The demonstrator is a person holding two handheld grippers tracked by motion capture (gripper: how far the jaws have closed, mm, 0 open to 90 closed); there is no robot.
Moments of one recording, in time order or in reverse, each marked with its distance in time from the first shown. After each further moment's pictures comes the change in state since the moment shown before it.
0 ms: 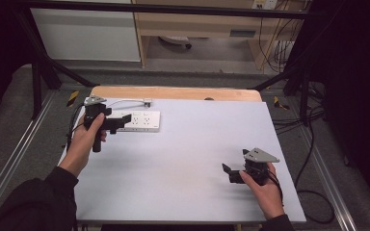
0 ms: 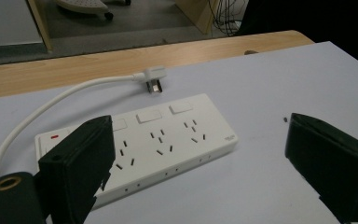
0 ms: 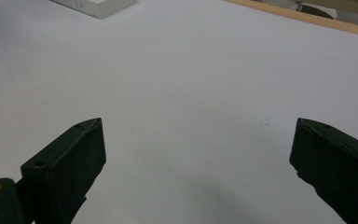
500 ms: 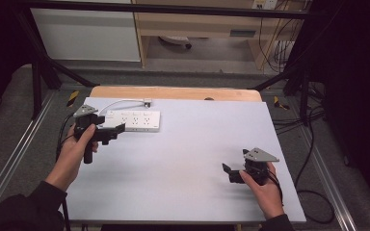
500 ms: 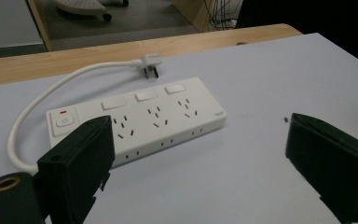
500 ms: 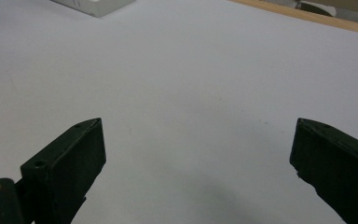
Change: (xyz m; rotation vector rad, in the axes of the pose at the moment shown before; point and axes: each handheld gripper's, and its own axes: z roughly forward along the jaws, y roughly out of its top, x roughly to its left) left arm -0.006 -0.021 -0.035 -0.015 -0.004 0.015; right arm -0.001 0.000 0.001 0.005 -0.004 0.002
